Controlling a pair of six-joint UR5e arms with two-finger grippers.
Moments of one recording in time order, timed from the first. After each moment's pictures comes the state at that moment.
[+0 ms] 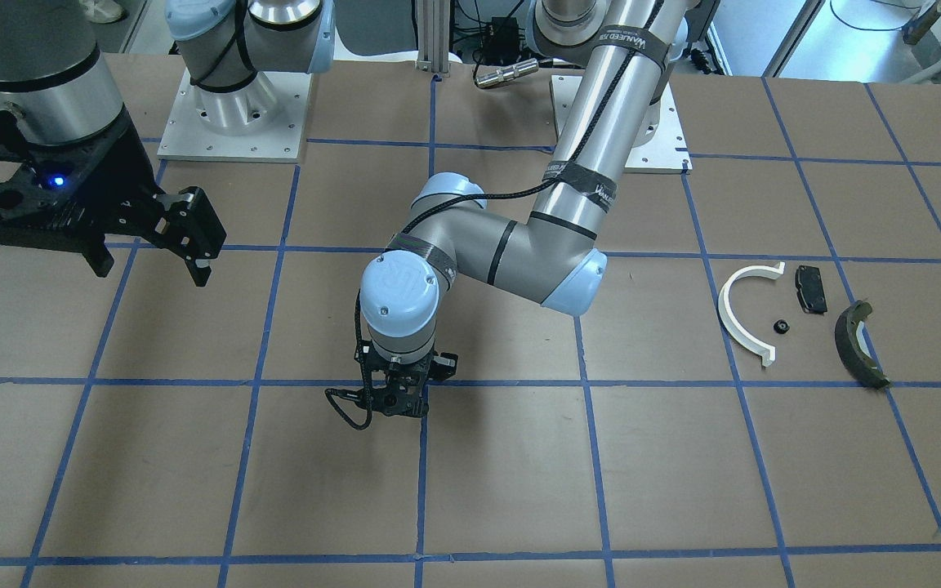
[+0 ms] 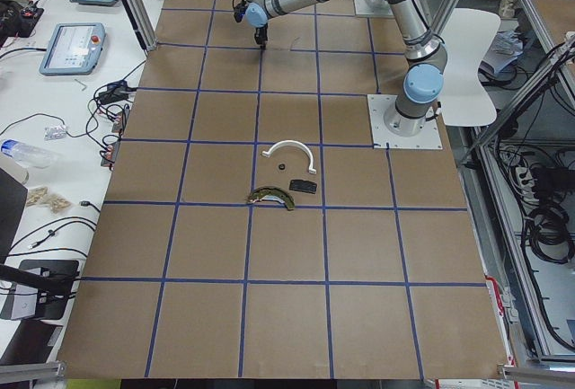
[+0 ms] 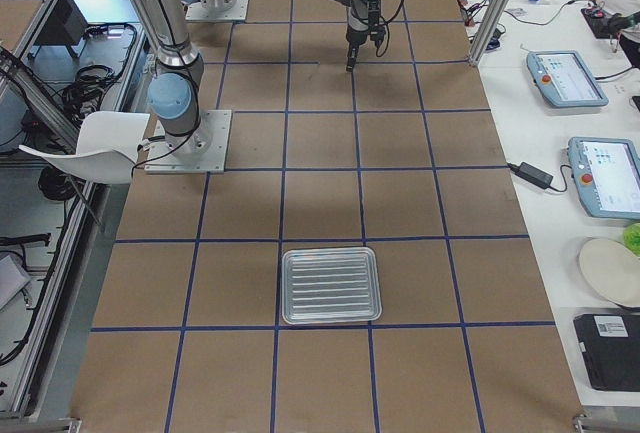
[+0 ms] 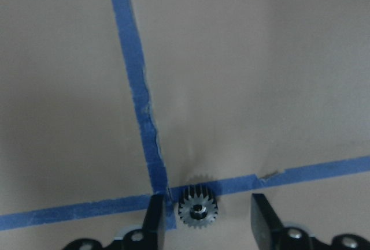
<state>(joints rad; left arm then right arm) -1.99 -2.23 -1.50 -1.08 1.52 -0.26 1.56 -1.47 1.48 -1.74 -1.59 0.09</state>
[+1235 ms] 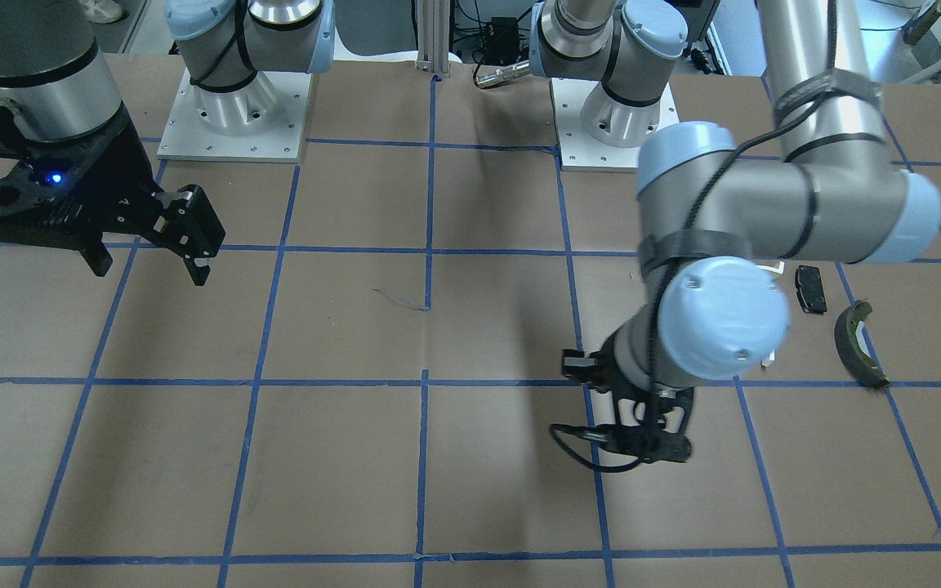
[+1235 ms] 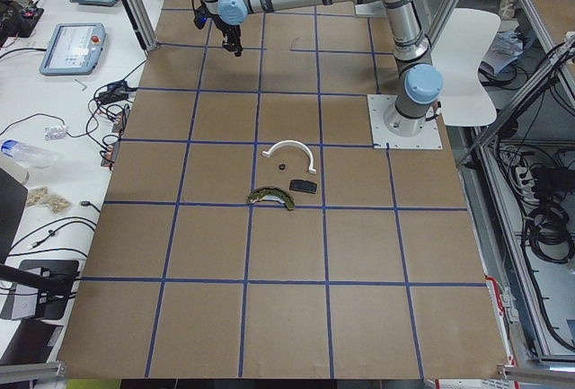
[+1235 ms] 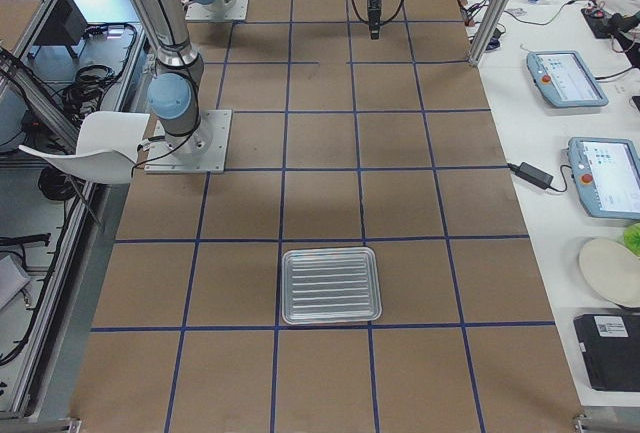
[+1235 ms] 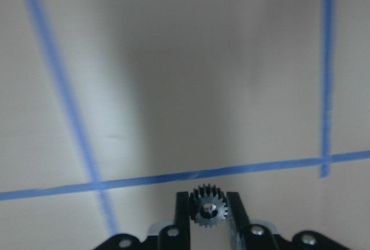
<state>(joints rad) -1.55 -2.06 -1.25 -1.63 1.62 0.17 1.56 -1.47 1.47 -1.74 -1.58 0.09</state>
